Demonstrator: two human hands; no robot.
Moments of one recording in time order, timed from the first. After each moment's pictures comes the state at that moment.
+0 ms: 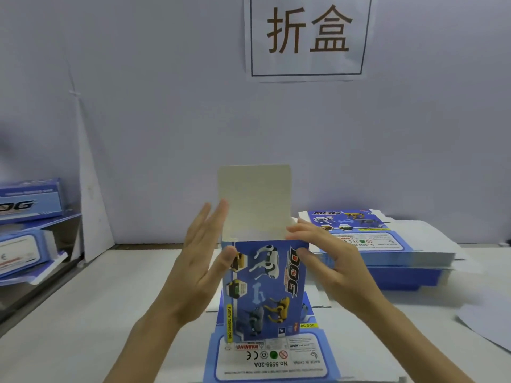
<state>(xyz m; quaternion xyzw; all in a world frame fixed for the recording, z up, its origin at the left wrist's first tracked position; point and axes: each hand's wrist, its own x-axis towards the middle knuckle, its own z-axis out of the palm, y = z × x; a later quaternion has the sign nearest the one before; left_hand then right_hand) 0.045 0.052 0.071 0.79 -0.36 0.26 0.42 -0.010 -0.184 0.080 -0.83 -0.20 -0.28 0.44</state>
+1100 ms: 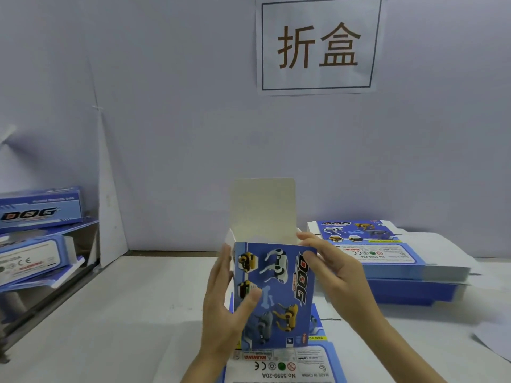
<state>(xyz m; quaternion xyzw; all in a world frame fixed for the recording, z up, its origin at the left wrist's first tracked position) 0.045 0.012 -0.004 0.69 -0.21 0.23 0.65 0.002 -0.175 0.067 -0.74 -0.18 -0.26 0.59</state>
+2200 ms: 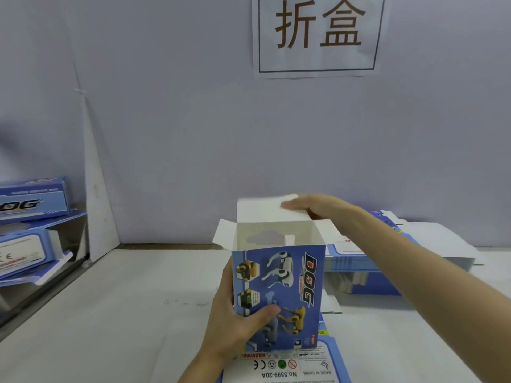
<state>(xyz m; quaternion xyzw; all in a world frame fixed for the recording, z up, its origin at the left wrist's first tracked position) 0.054 0.007 -0.021 0.67 -0.23 0.07 0.70 0.107 -0.199 0.149 -0.79 0.02 0.10 0.61</state>
